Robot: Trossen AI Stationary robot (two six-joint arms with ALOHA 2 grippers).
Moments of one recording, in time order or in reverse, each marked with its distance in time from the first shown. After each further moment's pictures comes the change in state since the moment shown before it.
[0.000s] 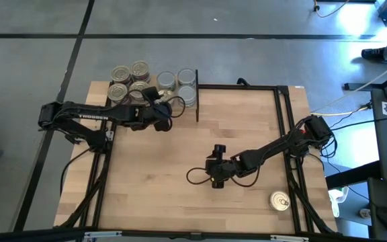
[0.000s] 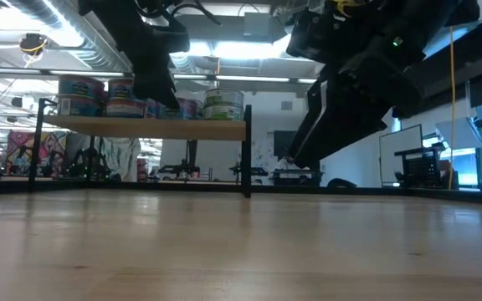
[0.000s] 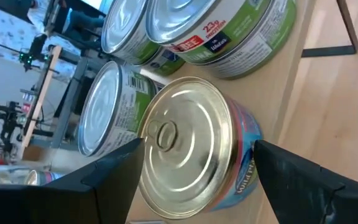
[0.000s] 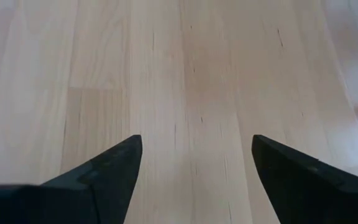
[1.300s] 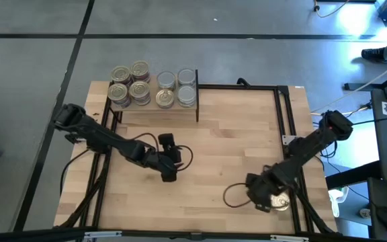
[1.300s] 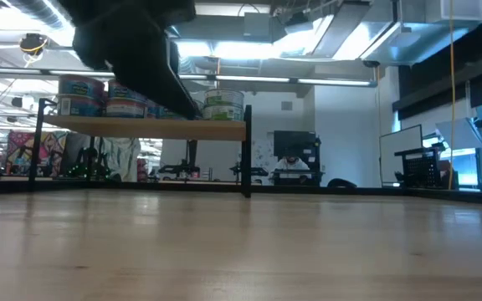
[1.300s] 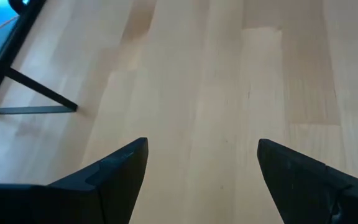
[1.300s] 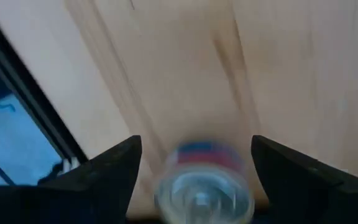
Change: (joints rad) left arm -0.488 0.237 0.000 0.194 0.291 -0.506; right arm 0.346 -0.248 0.002 -0.735 -0.626 0.819
